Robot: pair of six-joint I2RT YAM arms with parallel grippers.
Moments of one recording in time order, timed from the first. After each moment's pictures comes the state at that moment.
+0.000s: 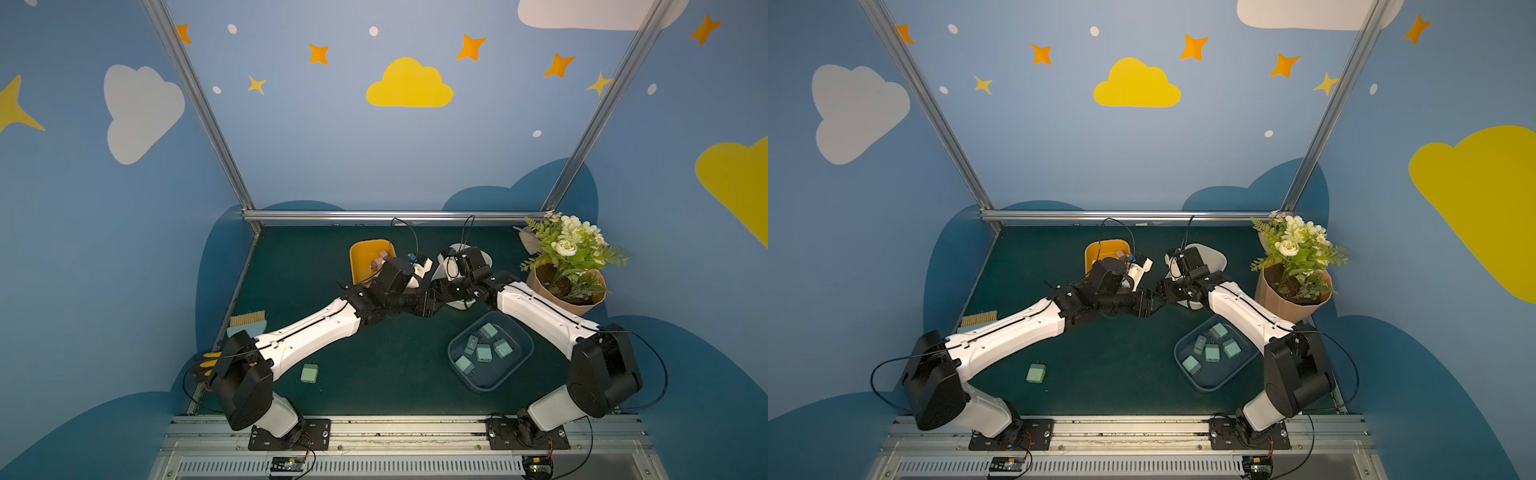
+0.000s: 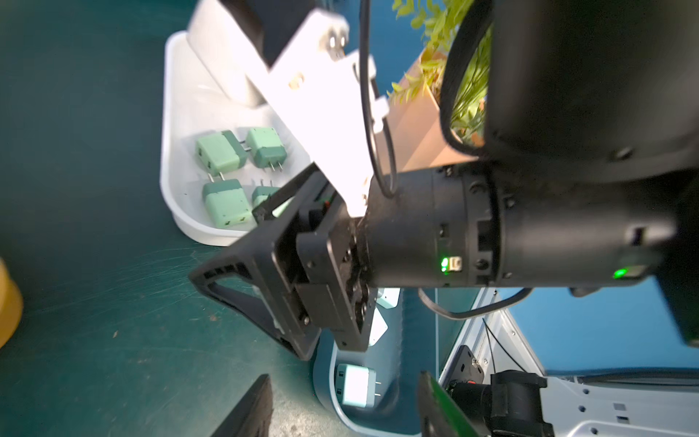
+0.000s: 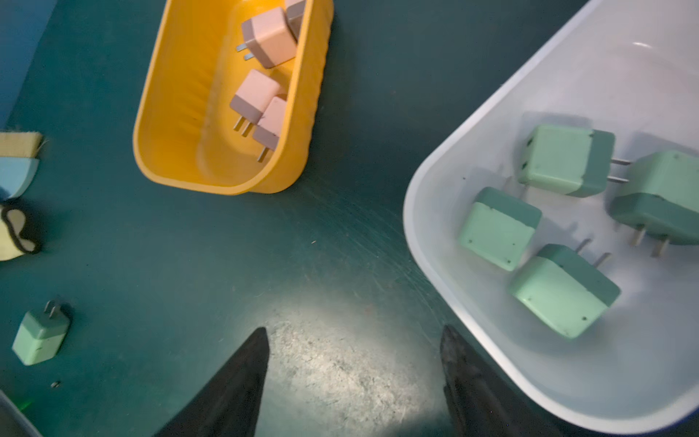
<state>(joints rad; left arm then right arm) -0.82 1.49 1.19 -0.27 0.25 -0.54 0.55 1.54 1.13 -0.49 -0.16 0.24</state>
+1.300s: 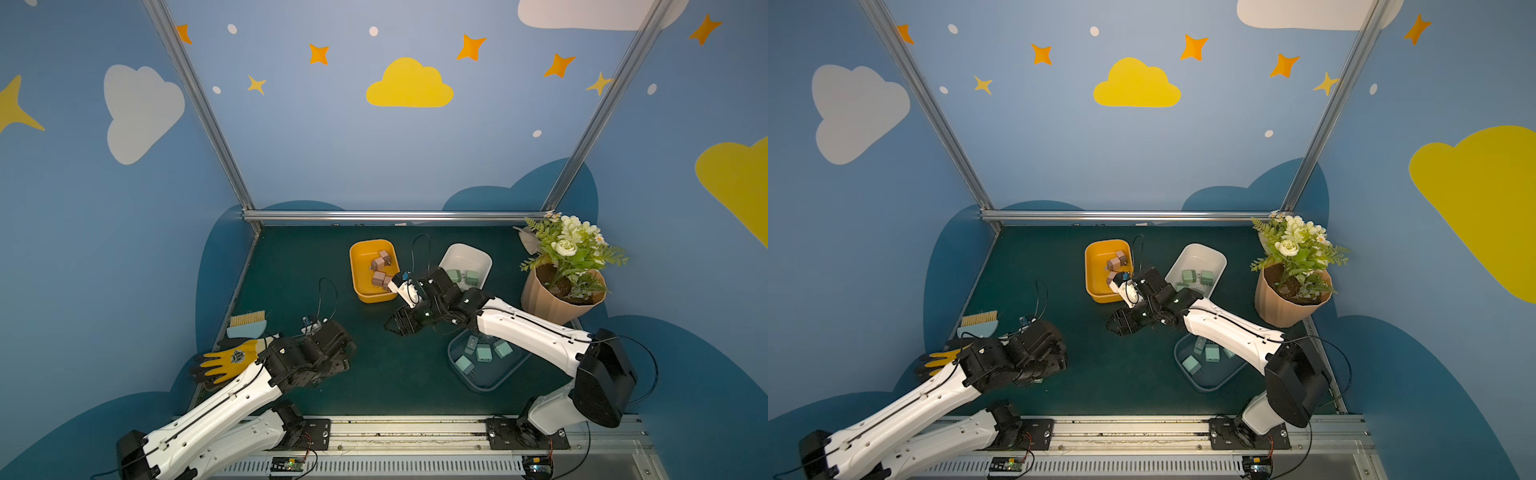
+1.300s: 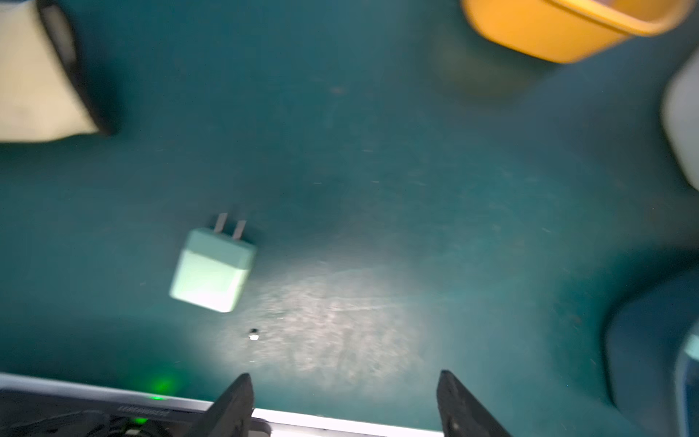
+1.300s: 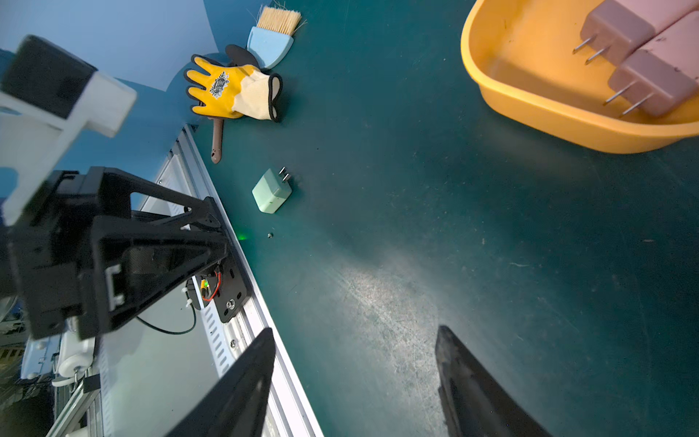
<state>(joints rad) -0.77 0.82 0.75 -1.18 -0.22 -1.17 0.87 1.54 1.16 -0.45 -0.44 0.30</state>
